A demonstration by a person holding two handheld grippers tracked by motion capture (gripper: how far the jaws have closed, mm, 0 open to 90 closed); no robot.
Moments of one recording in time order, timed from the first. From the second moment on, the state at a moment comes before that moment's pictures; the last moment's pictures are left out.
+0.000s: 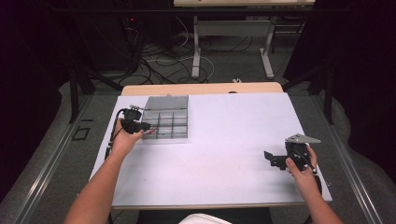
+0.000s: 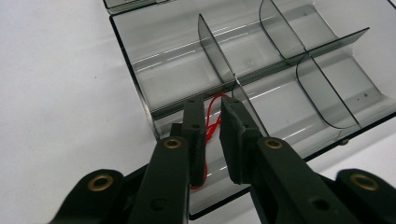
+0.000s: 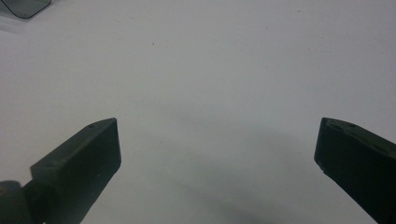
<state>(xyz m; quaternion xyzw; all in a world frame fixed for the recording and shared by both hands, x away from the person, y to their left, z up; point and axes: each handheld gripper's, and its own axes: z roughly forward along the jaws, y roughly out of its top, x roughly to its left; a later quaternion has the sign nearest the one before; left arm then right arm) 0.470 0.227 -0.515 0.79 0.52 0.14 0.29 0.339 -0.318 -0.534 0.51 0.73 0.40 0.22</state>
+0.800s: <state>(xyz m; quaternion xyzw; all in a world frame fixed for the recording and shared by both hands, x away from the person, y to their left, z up) 0.465 0.233 -0.505 0.76 0.55 0.15 0.31 0.339 -0.318 -0.534 0.50 0.73 0.40 0.22</state>
